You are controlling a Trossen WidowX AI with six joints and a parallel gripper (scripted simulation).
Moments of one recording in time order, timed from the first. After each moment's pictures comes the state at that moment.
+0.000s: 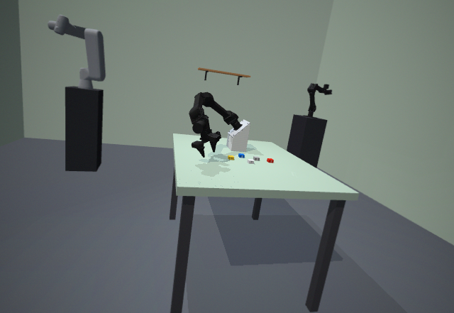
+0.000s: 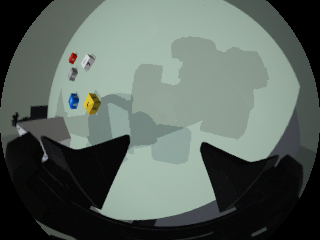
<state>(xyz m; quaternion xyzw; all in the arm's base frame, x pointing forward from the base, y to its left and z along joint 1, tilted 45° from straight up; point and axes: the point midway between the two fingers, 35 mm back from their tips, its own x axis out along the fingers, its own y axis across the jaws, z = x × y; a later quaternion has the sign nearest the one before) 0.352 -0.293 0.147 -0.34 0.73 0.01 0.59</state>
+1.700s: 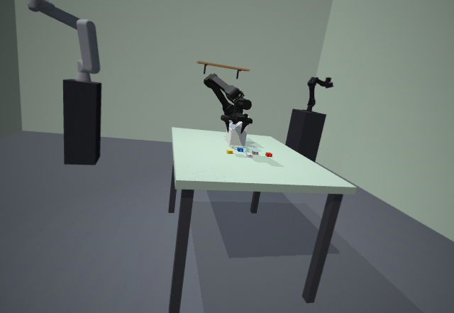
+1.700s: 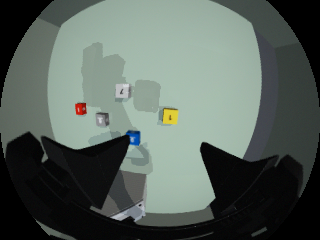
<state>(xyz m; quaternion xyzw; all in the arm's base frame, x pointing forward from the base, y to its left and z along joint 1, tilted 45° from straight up) 0.288 -0.096 0.072 -0.22 0.65 -0.32 0.65</state>
